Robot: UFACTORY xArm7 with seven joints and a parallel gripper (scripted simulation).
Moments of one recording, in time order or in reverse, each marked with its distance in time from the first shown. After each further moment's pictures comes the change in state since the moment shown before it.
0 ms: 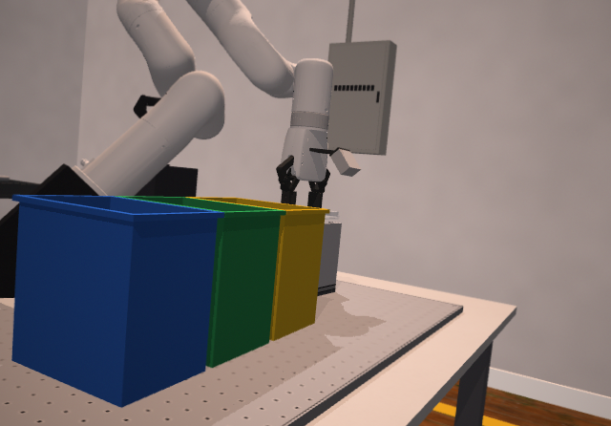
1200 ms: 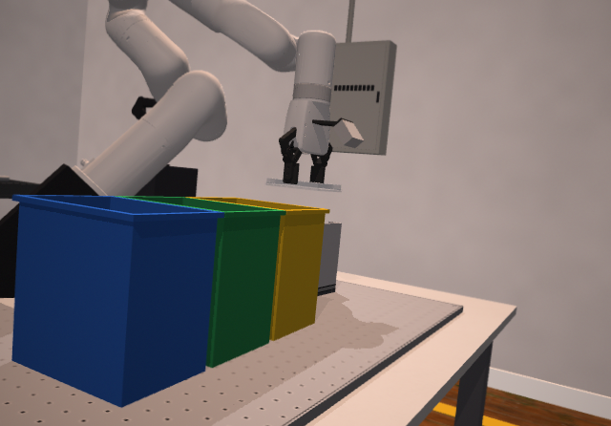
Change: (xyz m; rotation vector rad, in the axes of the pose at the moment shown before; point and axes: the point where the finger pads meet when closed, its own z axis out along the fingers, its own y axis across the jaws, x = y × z) arm 0.000 0.000 -0.054 0.000 0.000 0.000
